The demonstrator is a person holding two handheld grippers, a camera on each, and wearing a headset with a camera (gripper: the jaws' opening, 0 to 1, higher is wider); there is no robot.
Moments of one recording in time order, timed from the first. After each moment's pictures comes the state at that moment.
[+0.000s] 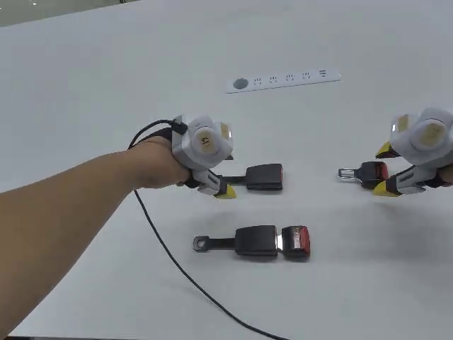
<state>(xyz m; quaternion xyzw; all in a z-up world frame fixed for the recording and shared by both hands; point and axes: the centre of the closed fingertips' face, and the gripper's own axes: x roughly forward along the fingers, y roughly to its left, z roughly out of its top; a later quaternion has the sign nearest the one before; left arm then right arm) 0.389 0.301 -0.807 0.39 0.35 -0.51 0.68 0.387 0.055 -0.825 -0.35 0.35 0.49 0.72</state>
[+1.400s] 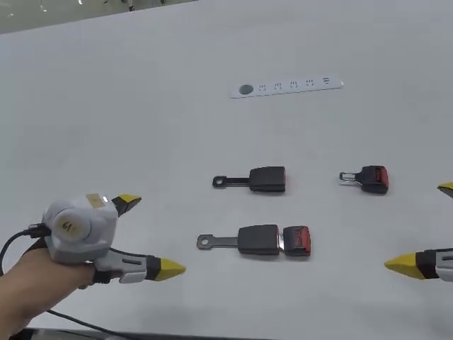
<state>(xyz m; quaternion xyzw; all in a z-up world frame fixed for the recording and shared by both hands) 0.276 0.410 -0.770 0.16 0.35 -0.35 0.85 0.281 0.045 -0.779 -0.17 0.34 0.39 0.84</state>
